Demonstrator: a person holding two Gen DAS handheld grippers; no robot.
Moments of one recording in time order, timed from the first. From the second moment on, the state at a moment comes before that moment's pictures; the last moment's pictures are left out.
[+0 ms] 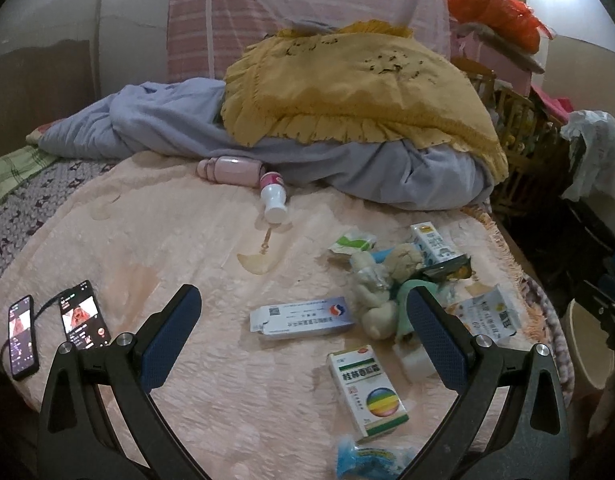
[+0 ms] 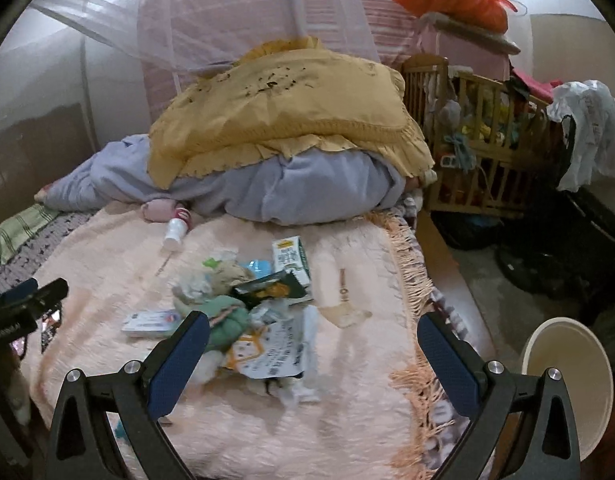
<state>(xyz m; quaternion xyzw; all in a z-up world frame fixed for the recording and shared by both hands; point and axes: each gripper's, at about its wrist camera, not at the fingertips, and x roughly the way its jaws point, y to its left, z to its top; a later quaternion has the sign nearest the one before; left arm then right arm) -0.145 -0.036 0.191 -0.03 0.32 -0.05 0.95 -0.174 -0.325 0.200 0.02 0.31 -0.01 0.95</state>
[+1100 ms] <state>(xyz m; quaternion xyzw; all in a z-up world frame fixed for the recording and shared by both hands) -0.170 -0.068 0.209 -0.02 0.28 -0.06 0.96 -0.191 -0.310 0.222 0.01 0.27 -0.01 0.96</state>
